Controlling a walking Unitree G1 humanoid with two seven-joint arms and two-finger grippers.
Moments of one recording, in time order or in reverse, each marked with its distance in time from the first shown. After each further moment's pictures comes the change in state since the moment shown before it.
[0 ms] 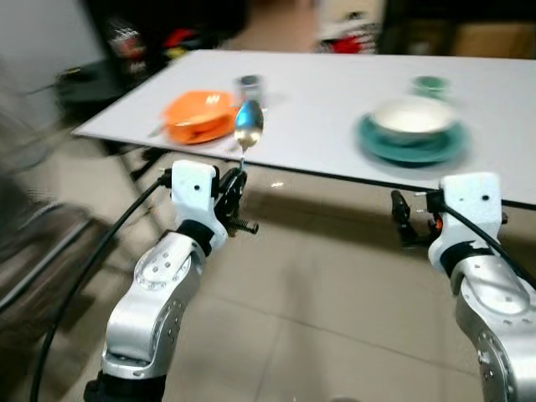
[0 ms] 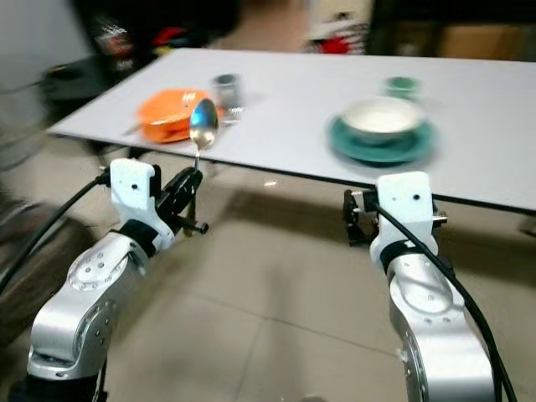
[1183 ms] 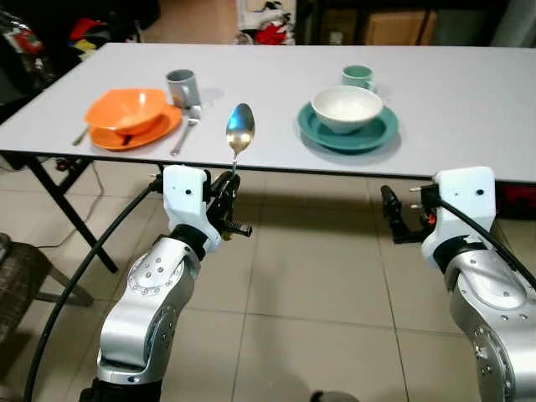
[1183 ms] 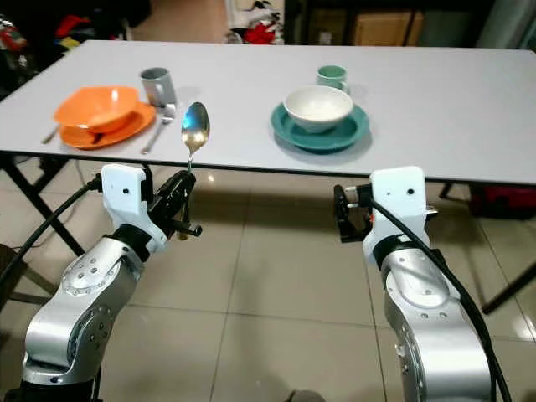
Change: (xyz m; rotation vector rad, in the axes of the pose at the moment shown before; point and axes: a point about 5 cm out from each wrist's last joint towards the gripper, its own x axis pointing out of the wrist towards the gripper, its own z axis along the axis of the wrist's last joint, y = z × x) left arm -0.005 0.005 -0.005 -0.028 0.001 0.016; right arm 0.003 0.005 0.007 0.025 -0.025 0.053
